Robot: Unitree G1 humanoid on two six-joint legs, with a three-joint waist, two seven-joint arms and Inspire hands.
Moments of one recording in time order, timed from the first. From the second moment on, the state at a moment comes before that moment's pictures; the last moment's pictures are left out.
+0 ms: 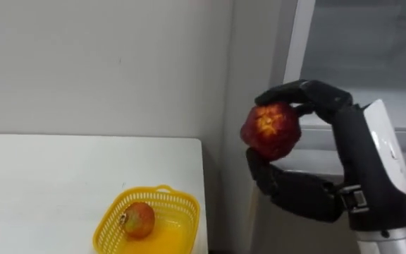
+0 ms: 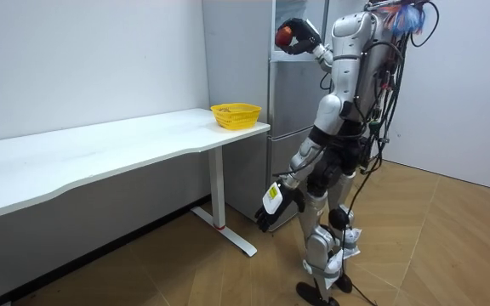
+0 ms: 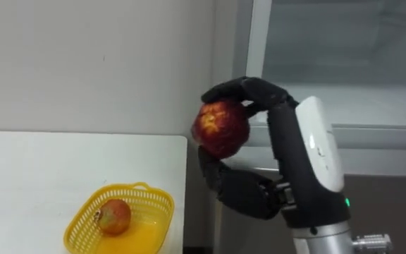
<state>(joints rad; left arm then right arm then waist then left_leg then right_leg) 0.15 0.26 -0.10 1.09 0.42 0.00 0.08 -0.08 -0.42 0.18 -0.46 -0.42 -0.16 -0.29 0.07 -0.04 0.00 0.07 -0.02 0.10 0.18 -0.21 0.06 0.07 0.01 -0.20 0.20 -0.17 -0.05</state>
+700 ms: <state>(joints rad) 0.14 0.27 -0.10 1.10 0.42 0.00 0.06 -0.19 -0.41 0.32 -0.28 -0.55 -0.16 -0.26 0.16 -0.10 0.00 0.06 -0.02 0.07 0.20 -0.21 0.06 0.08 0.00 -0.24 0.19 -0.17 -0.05</state>
